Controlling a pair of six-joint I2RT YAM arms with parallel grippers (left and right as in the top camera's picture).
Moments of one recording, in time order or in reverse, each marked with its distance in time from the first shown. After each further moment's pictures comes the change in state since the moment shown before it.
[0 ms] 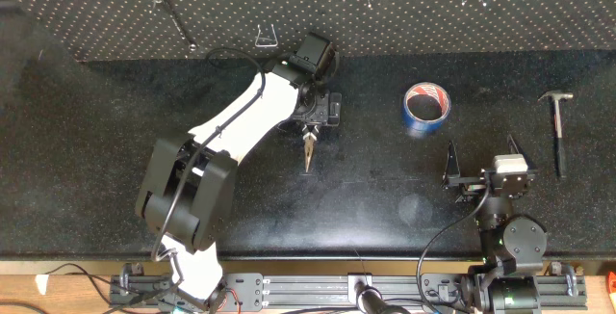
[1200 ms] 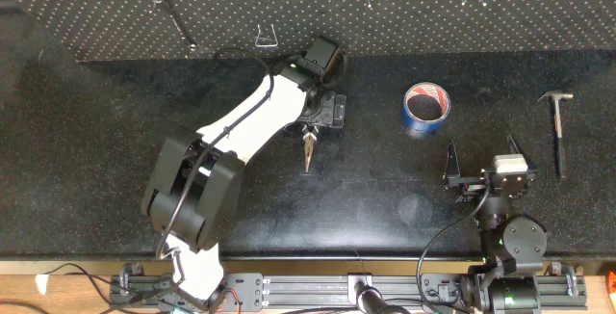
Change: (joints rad) left arm -0.032 0.018 0.005 0.018 -0.035 0.003; right arm 0.000 0.000 0.000 0.000 0.000 0.000
